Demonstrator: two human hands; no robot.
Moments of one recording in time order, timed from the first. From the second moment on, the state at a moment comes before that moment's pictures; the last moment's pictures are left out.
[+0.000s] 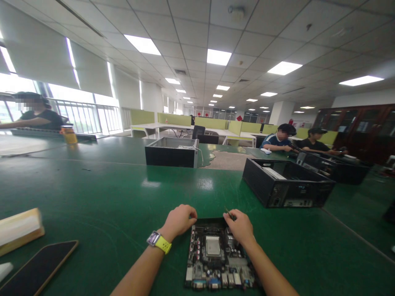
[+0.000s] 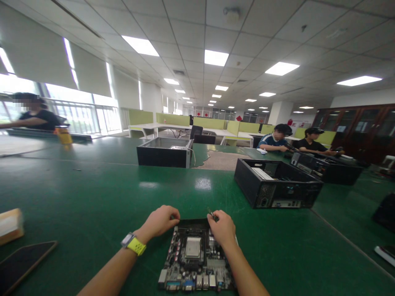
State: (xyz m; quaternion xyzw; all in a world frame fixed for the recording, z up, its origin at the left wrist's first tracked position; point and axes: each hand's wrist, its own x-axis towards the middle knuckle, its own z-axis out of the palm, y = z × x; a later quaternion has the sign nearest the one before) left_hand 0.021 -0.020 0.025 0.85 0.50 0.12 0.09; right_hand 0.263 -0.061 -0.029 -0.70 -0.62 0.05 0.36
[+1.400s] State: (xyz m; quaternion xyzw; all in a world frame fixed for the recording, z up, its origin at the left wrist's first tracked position) left_hand 0.091 -0.112 0.034 0.93 0.33 0.14 0.10; right_hand 0.264 -0.059 -0.031 -0.68 -0.60 0.09 0.41
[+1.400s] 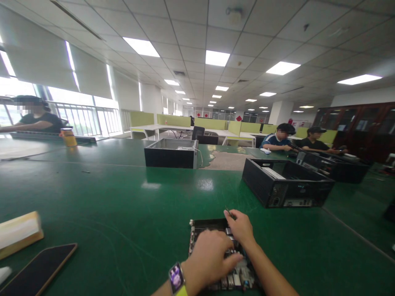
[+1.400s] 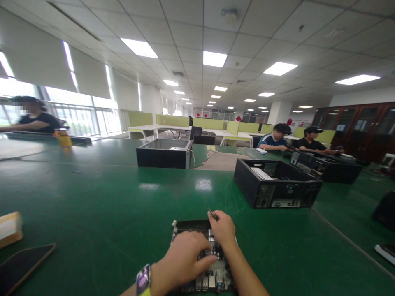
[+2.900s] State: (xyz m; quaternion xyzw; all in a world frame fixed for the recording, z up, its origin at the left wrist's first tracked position) left_hand -0.148 0.042 0.014 0.73 0.68 0.08 0.01; right_hand 0.458 0.025 0.100 -0.89 -0.42 0.02 0.17
